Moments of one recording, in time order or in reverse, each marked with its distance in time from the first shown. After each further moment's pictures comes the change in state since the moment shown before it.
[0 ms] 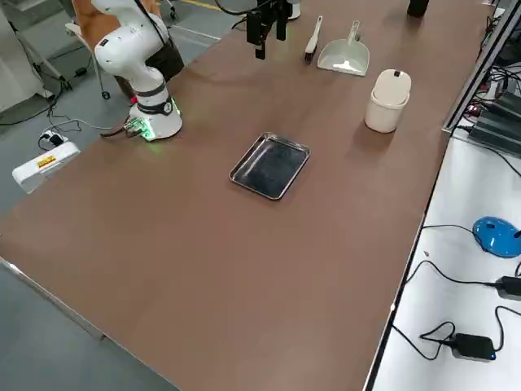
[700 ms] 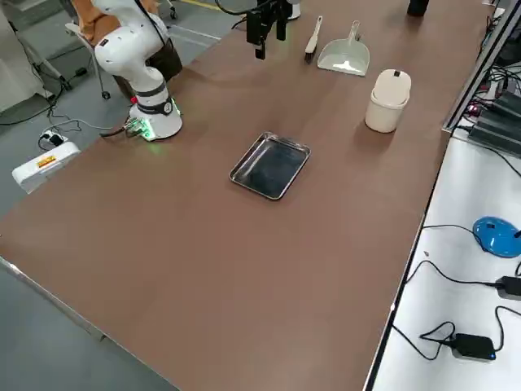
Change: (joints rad) left arm 0.075 0.059 -0.015 0.194 -0.013 -0.109 -0.007; right arm 0.001 0.000 -0.001 0.000 0.000 0.000 0.000
